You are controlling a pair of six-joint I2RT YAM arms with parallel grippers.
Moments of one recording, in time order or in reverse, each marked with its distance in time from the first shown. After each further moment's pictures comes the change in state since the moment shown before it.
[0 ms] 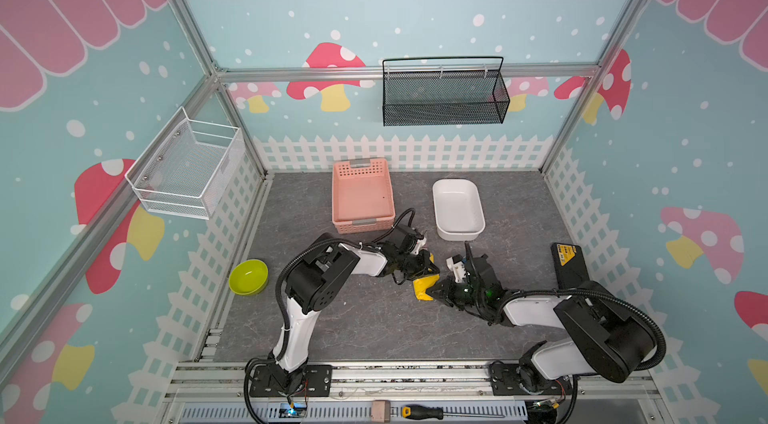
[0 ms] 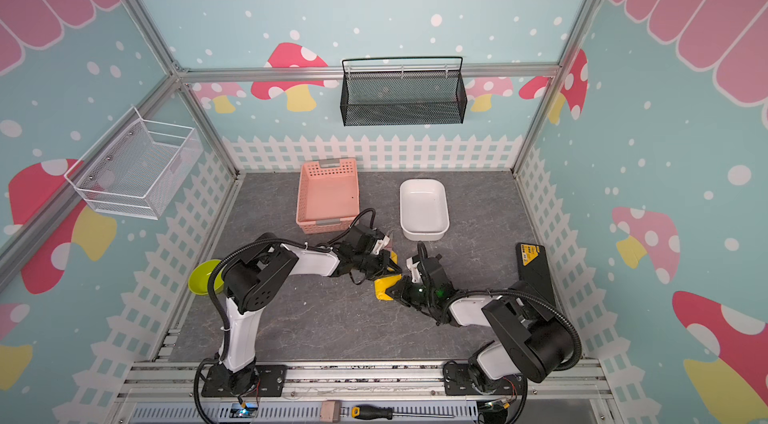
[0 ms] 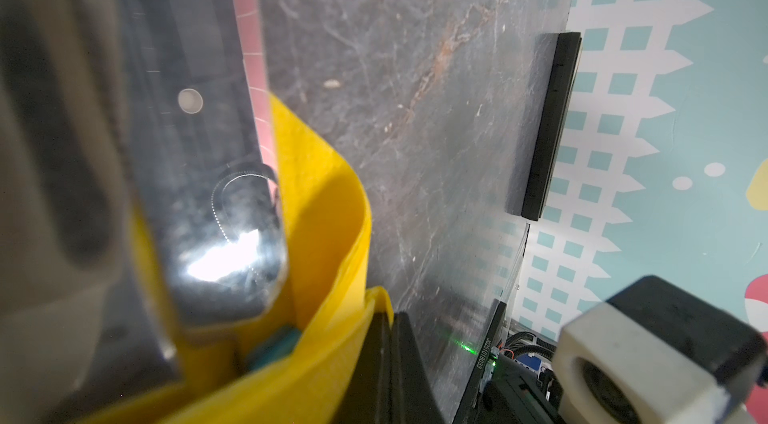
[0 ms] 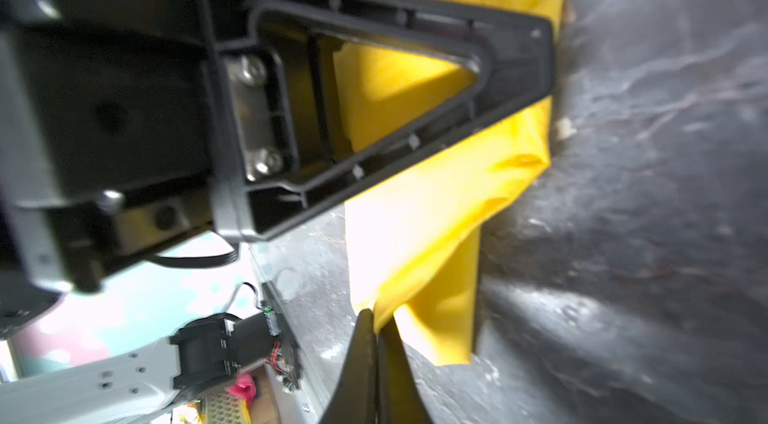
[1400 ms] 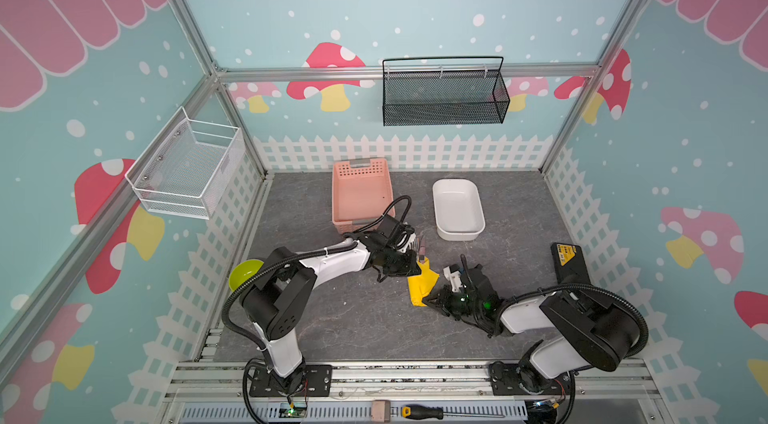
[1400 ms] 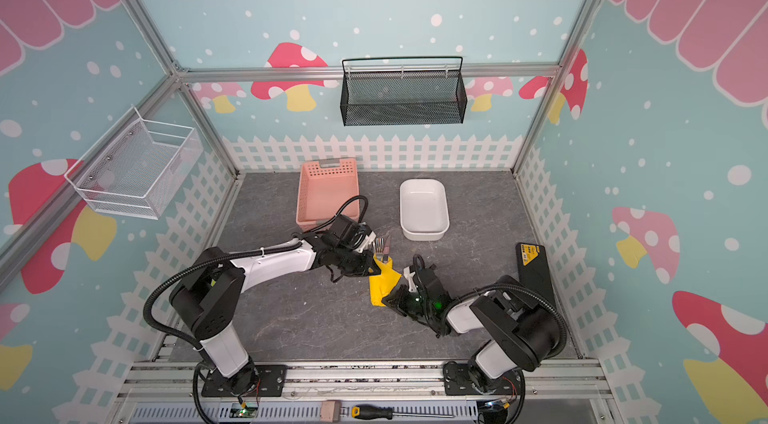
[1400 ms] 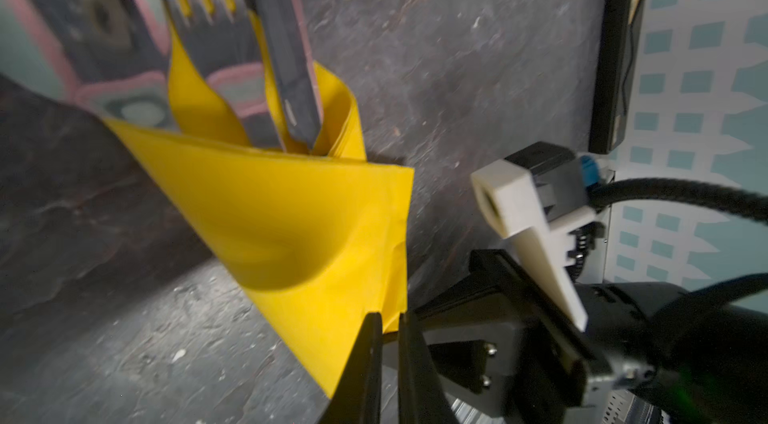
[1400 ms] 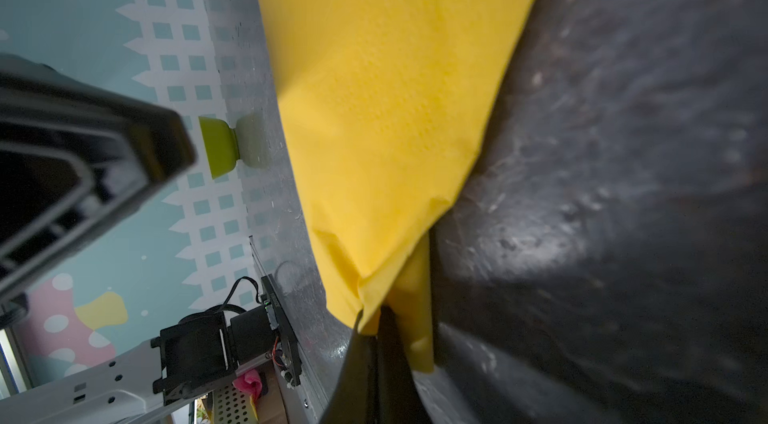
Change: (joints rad) left arm 0.027 -0.321 -0.033 -0.557 -0.136 0.359; right arm 0.096 0.076 -0.085 0.206 0.057 0.135
